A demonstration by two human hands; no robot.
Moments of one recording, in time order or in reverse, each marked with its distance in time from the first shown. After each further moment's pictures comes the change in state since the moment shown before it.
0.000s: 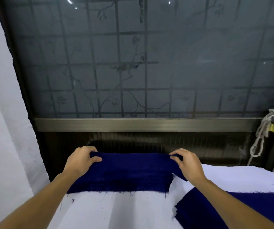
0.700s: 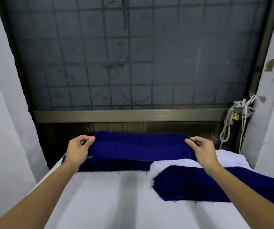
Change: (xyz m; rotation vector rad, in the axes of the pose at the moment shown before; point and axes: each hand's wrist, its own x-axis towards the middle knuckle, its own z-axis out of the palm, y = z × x) left_hand -0.094 0.082 -0.006 -0.784 0.267 -0.180; right_hand -0.077 0.024 -0.126 0.571 0.168 0.299
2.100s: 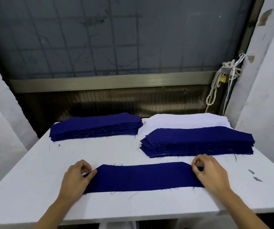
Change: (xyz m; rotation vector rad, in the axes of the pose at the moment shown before) left_hand -0.158 -0.144 0.006 0.544 -0.198 0.037; right_hand -0.163 0.109 -0.073 -0.886 -0.083 -0.011
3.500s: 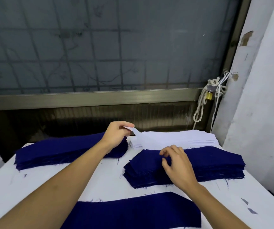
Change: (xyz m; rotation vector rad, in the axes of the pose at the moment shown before) left_hand 0.171 0.244 0.069 -0.412 -0.298 0.232; right_hand 0.100 -0.063 -0.003 0.148 0.062 -0.217
